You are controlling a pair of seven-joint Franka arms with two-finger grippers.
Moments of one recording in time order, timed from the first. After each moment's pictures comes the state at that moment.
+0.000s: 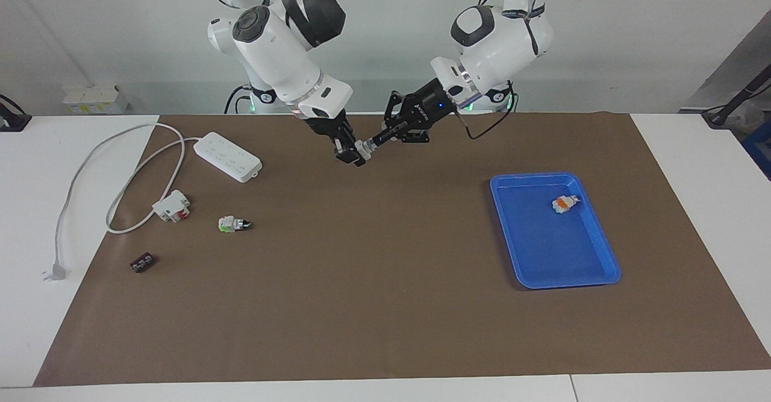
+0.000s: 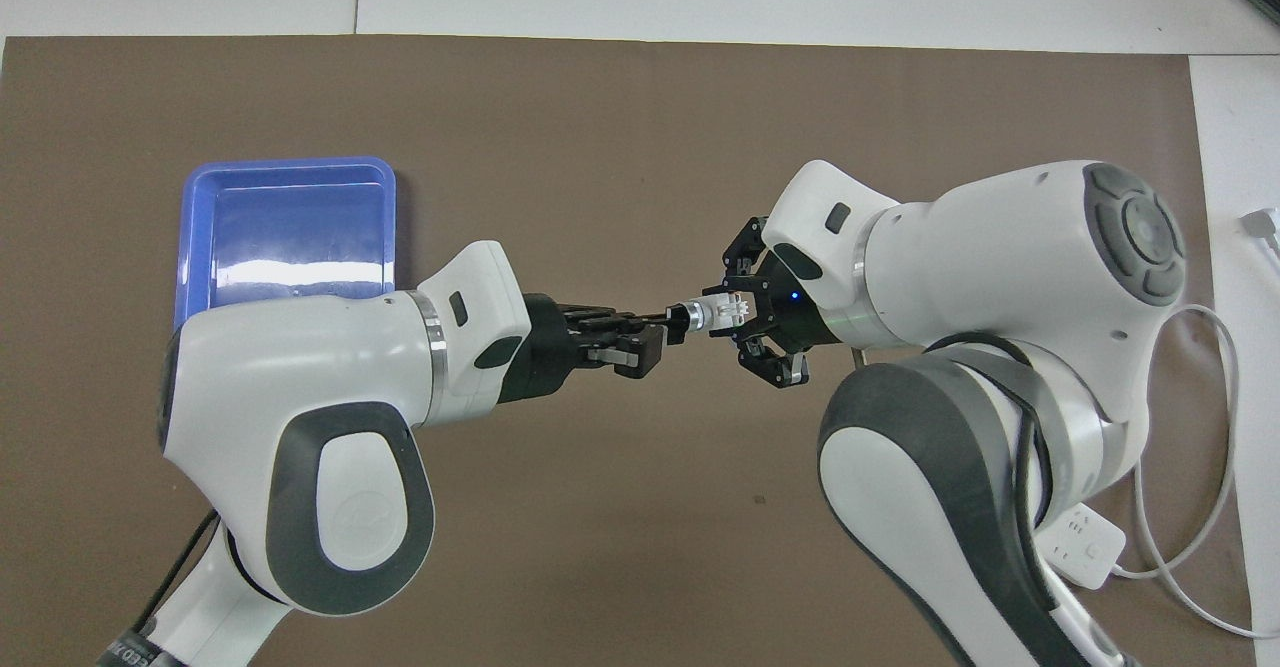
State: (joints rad) left arm -0.70 -0.07 0.09 -2.05 -1.09 2.41 0.36; right arm 0.35 0.04 0.06 -1.85 0.45 2.06 -1.50
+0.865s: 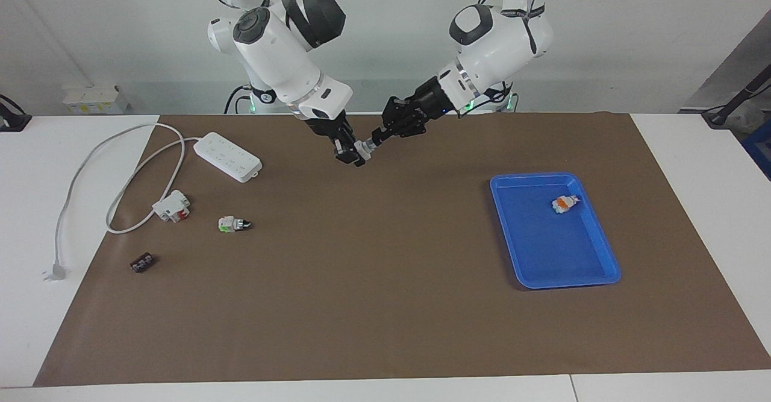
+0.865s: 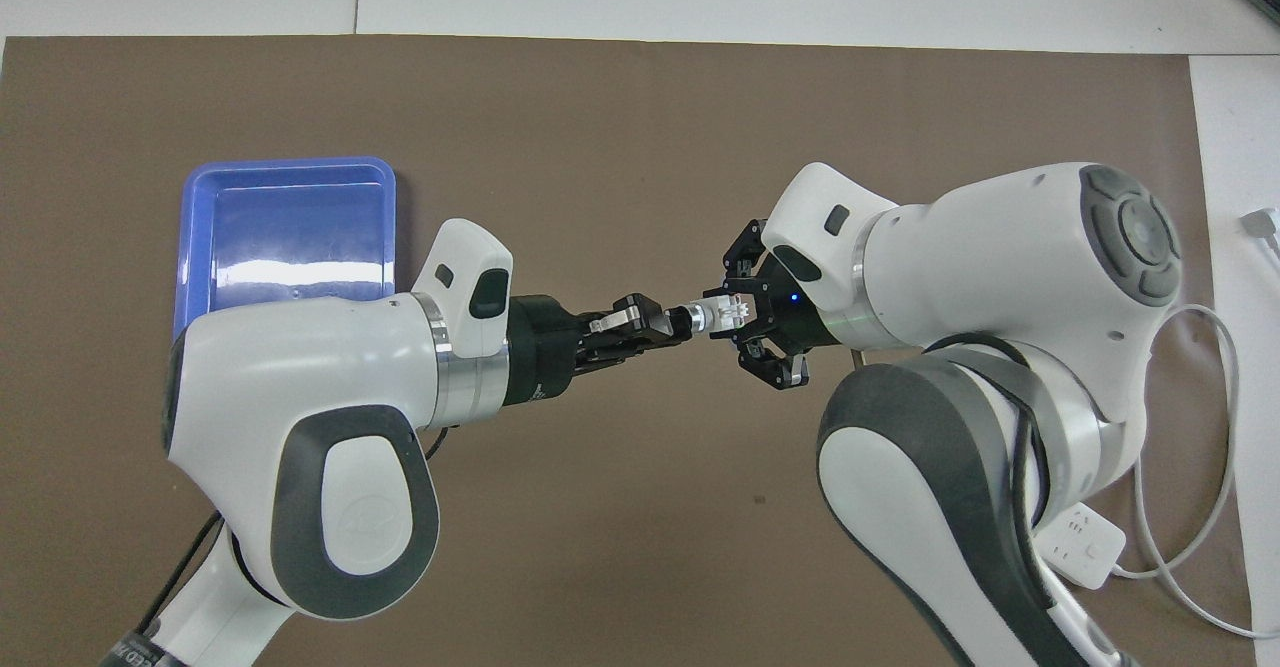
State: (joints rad) left arm -0.71 -0.07 0.08 -2.05 -1.09 2.42 -0.22; right arm 0.35 0.04 0.06 -1.86 0.45 2.06 -1.50
